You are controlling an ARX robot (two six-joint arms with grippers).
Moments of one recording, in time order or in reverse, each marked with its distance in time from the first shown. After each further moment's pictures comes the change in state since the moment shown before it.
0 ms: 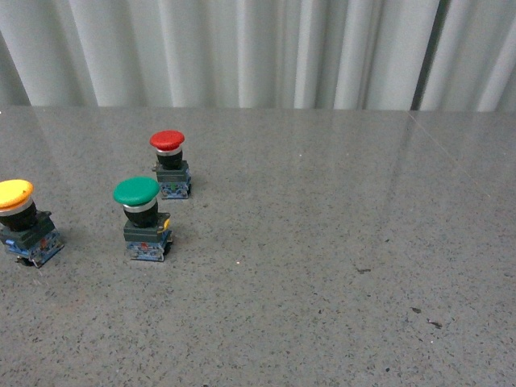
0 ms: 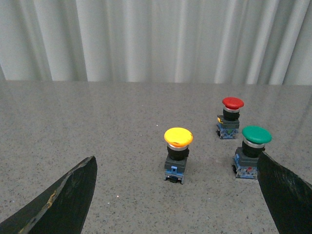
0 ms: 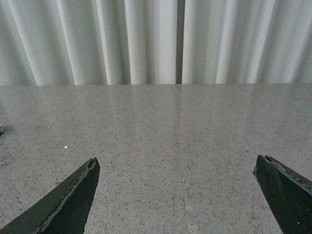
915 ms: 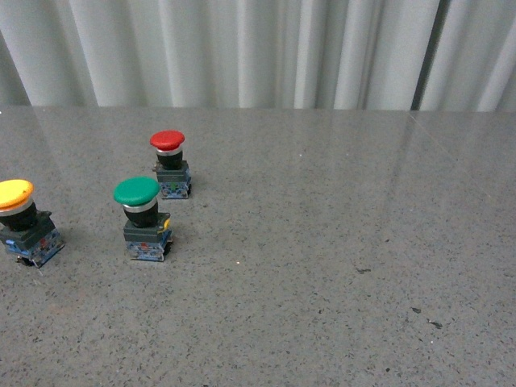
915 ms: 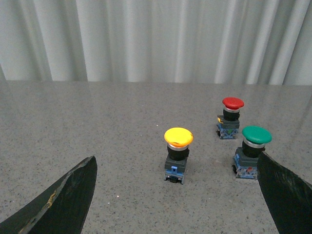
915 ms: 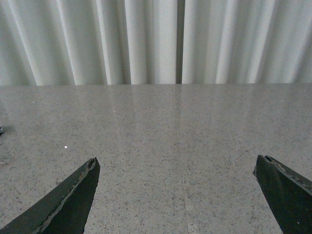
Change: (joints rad) left arm 0.000 0.000 0.000 0.000 0.000 0.000; right arm 0.000 0.000 0.000 0.000 0.000 0.000
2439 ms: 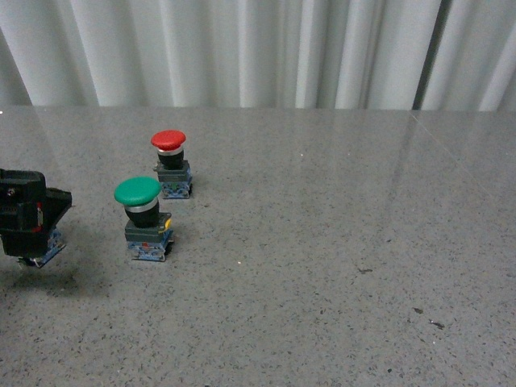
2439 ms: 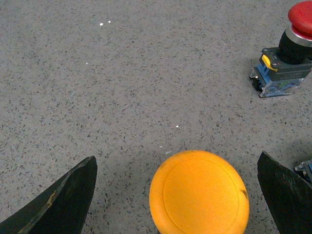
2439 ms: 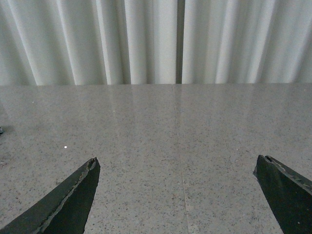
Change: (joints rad) left arm -0.010 1.526 0.520 0.538 0.085 0.075; right arm 0.000 0.000 0.000 0.000 0.000 0.000
